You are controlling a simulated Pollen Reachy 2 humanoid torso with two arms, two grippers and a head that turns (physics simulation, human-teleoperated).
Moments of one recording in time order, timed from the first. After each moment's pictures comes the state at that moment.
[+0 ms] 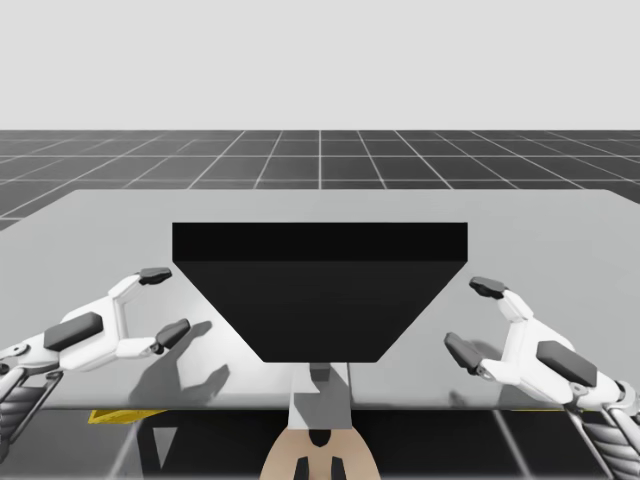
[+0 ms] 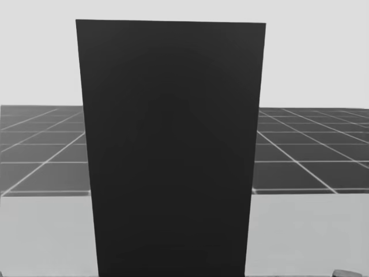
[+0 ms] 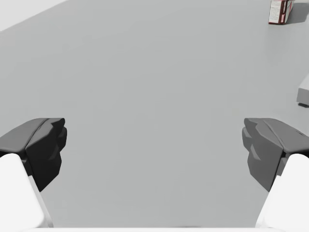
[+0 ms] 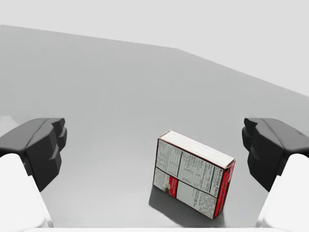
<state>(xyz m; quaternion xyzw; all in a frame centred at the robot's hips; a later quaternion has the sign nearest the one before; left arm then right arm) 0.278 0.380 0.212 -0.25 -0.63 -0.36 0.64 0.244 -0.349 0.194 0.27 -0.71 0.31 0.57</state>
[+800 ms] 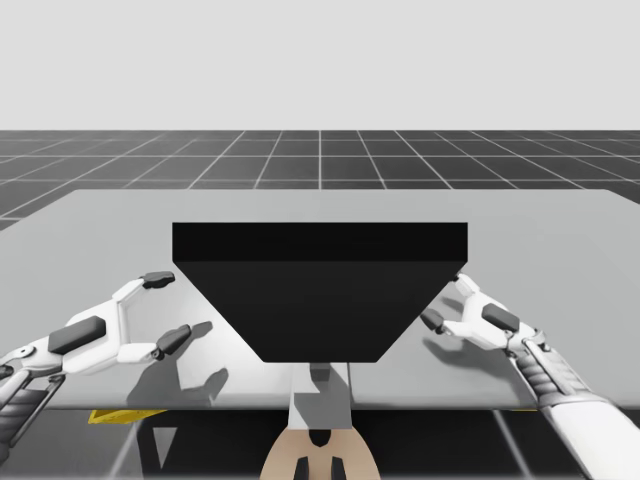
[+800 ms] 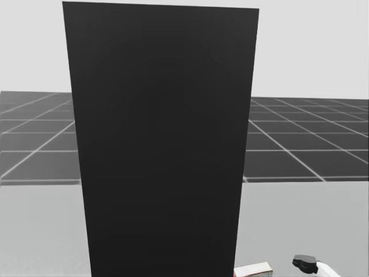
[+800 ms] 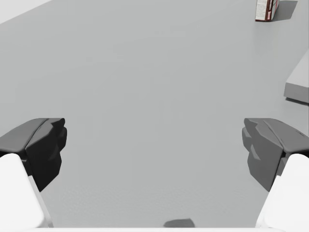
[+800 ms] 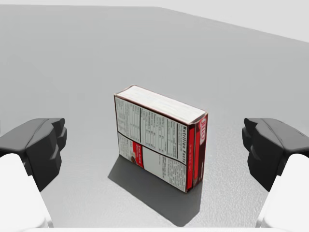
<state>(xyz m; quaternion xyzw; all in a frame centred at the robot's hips) 0.277 0.380 0.205 -0.26 -0.62 -0.37 0.64 0.323 -0.357 0.142 0.32 -0.67 0.30 0.60</state>
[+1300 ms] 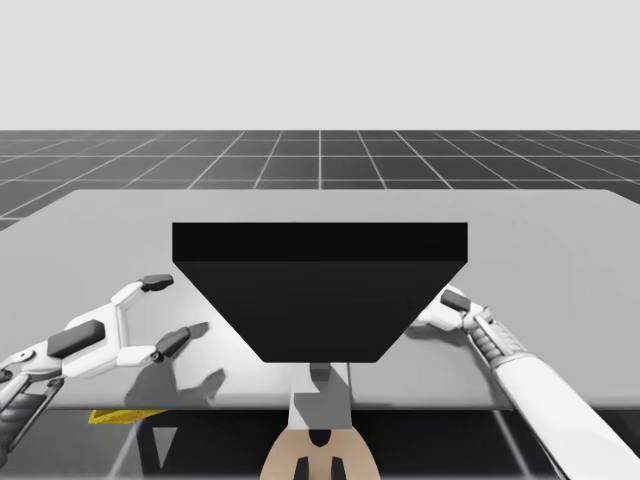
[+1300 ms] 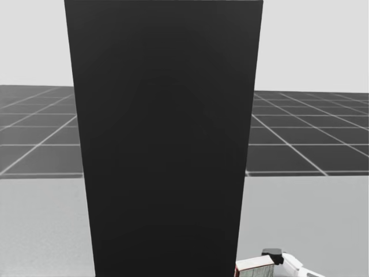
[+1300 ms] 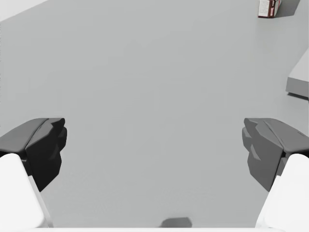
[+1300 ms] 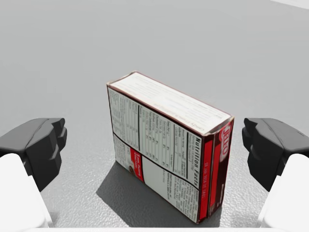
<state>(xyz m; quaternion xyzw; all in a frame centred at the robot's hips) 0.273 0.382 0.200 -0.26 -0.63 -0.37 0.64 0.370 -0.316 0.118 0.34 -0.63 0.33 0.61</state>
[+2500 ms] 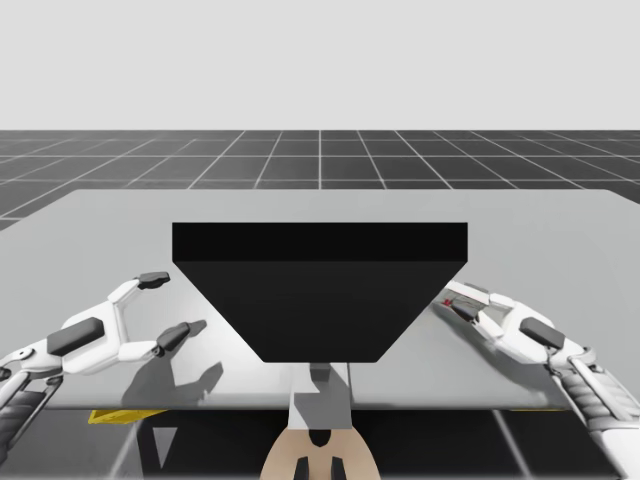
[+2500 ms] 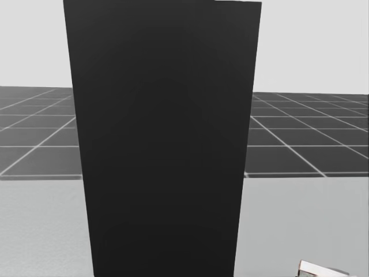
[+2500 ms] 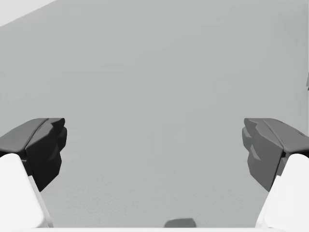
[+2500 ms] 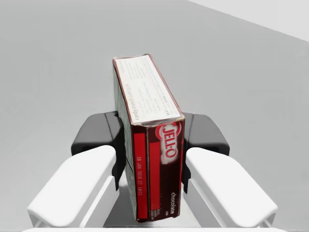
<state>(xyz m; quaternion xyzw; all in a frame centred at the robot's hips) 0.275 0.386 0.200 -0.23 -0.63 -0.36 0.65 0.294 -0.410 0.145 0.23 -0.68 0.31 0.63</state>
